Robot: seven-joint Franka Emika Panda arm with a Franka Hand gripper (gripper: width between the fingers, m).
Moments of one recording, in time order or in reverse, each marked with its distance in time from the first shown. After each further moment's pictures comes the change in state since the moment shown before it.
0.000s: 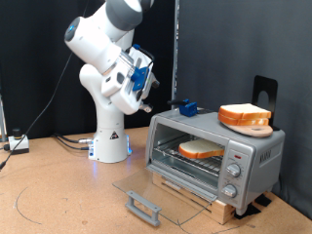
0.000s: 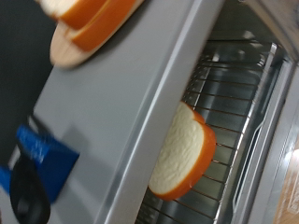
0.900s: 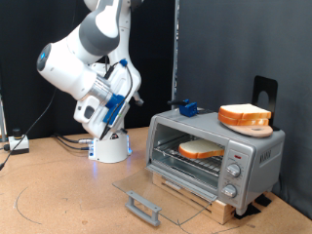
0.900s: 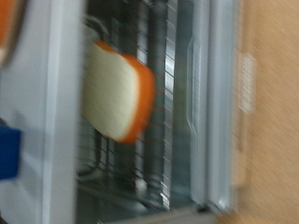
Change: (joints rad) arm -0.086 0.265 -0.005 0.122 -0.226 0.030 0.255
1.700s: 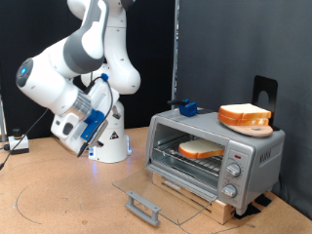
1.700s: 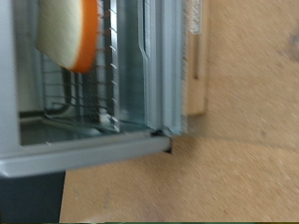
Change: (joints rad) arm -0.050 0.145 -0.045 0.072 -0.215 -0.029 -0.037
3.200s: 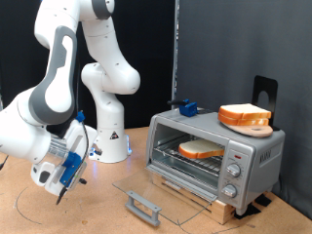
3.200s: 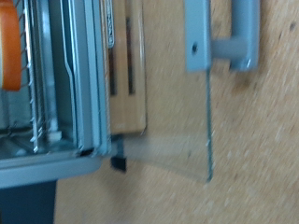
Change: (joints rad) arm -0.022 0.361 -0.039 0.160 -0.003 0.098 -0.076
